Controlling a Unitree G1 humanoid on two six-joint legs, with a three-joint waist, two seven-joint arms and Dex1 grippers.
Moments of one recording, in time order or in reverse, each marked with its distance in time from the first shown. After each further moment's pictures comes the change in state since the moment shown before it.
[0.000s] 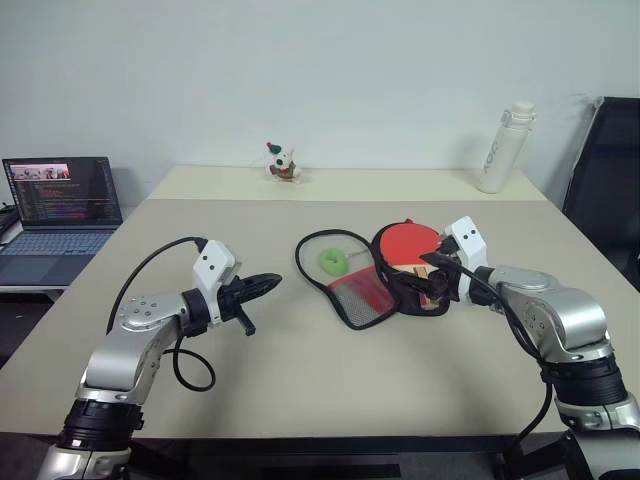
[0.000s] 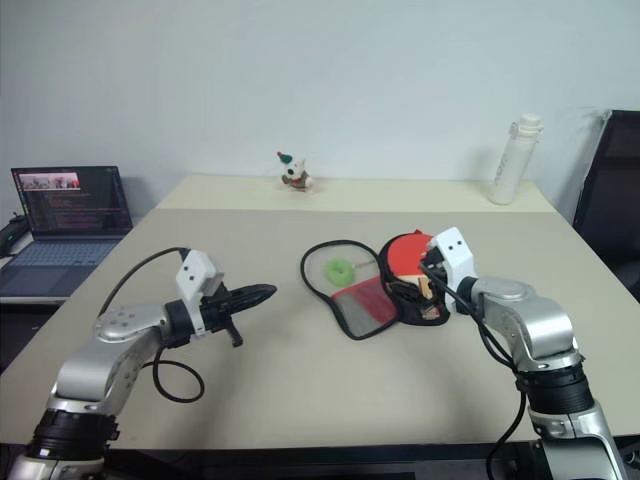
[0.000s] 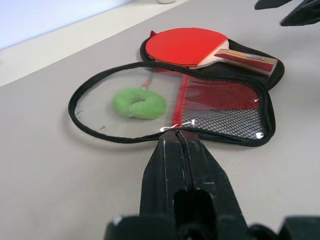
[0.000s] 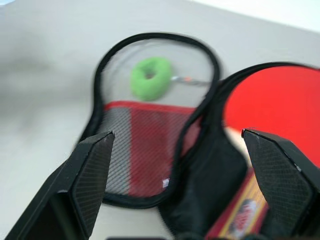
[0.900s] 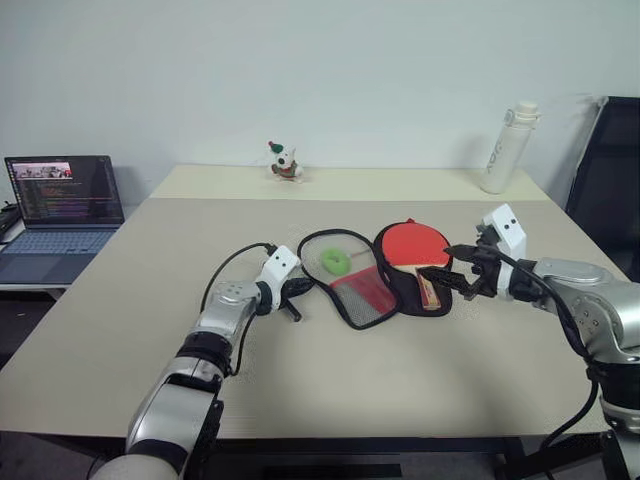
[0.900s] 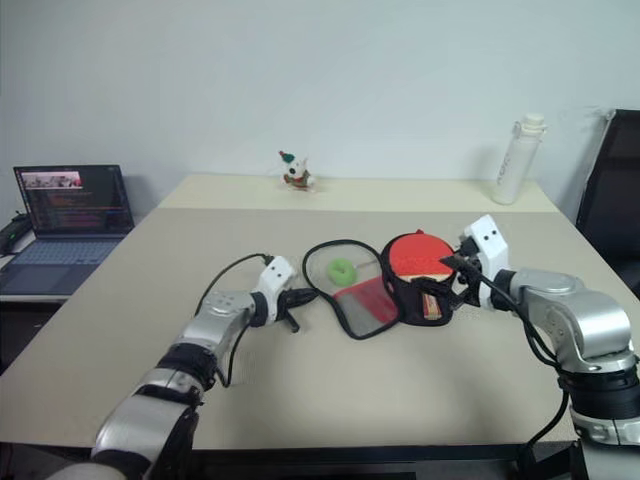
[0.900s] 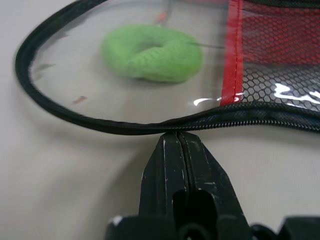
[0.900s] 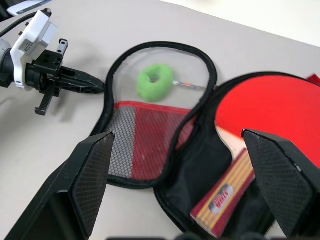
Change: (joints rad) left arm -0.479 -0.319 -0.188 0.968 0.357 -0.396 0.070; right arm 0.046 -0.156 -0.091 -0.067 0.086 0.014 0.070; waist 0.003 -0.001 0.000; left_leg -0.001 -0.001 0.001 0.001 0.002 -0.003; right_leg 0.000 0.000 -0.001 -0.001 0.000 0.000
